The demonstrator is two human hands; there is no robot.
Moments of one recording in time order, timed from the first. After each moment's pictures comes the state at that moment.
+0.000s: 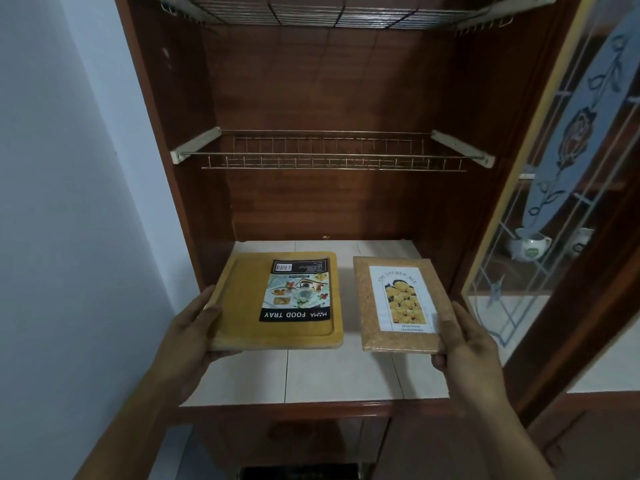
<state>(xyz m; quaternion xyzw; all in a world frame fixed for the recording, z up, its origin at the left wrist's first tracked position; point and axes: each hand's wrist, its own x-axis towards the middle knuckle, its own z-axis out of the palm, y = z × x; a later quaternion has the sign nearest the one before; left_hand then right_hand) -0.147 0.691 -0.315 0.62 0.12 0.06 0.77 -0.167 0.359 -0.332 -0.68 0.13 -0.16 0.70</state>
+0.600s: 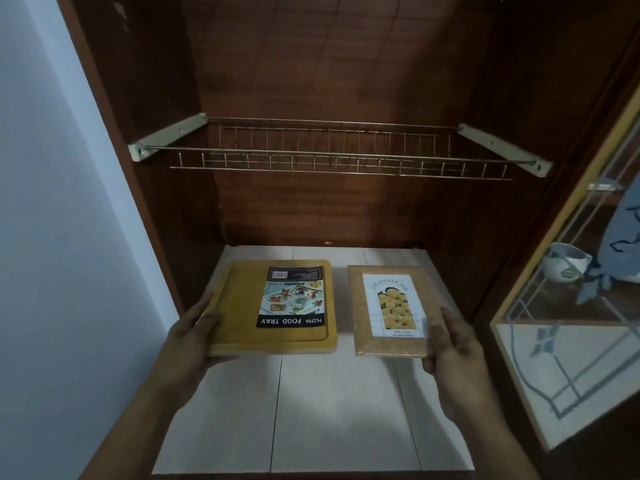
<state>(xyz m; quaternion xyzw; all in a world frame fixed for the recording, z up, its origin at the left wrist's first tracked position) -0.047 0.690 -0.348 0.61 0.15 0.04 0.78 -0.056 0.359 -0.365 -0.69 0.13 -0.15 0.69</state>
